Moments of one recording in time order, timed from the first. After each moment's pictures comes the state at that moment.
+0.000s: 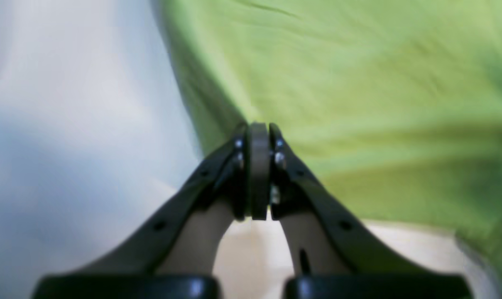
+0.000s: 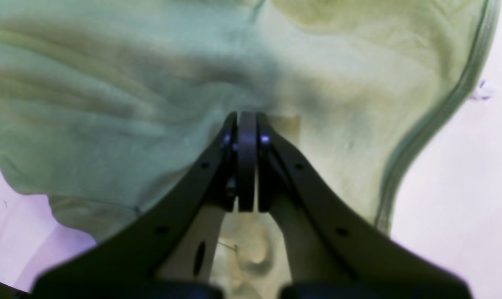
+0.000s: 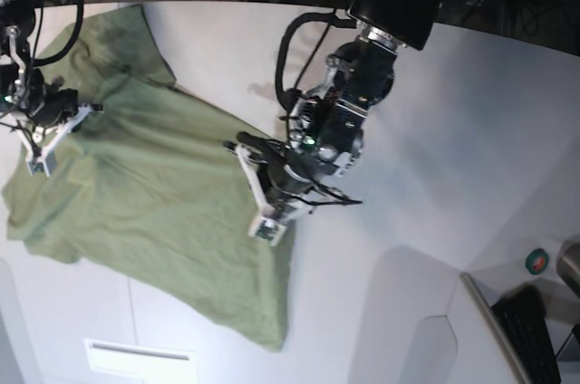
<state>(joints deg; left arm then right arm) -7.4 0.3 27.4 81.7 0.6 -0.8 47.2 -8.8 22.9 5.1 79.9 25.0 7.8 -48.5</state>
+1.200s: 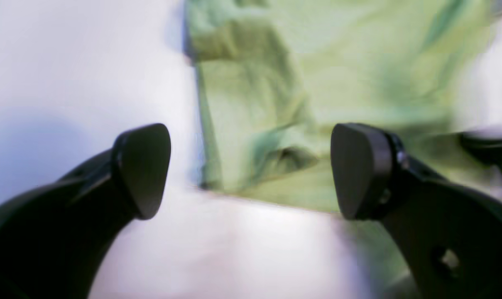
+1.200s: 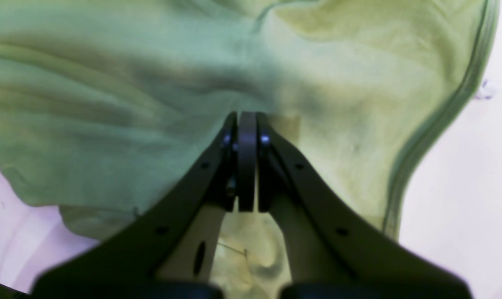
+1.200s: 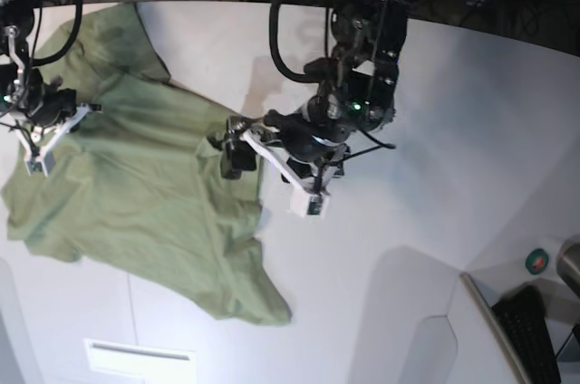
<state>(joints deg) 4.4 3.5 9.5 88.6 -25.5 -6.7 40.5 -8.8 23.0 5.2 79.8 25.0 7.8 -48.4</state>
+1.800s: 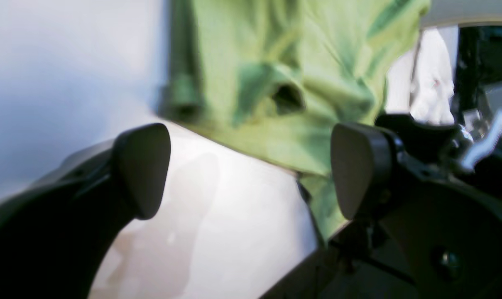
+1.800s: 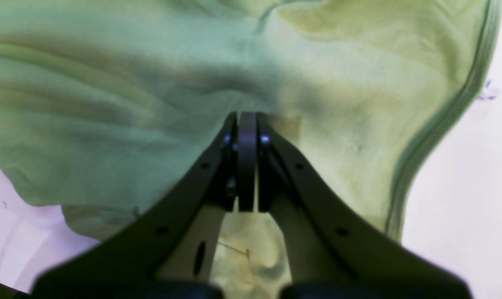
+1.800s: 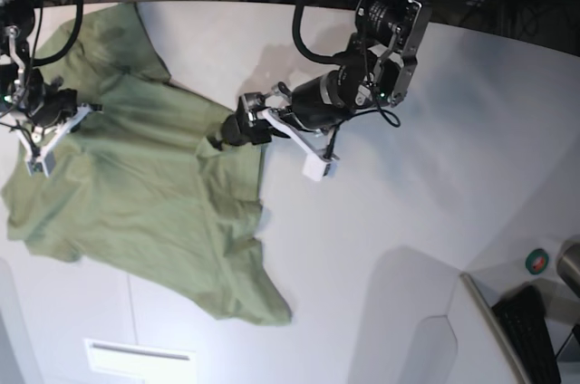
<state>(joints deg) 4.9 -2.6 13.3 78.1 -46.8 -8.0 40.6 -8.8 22.9 5.2 79.8 25.0 7.8 -48.4</state>
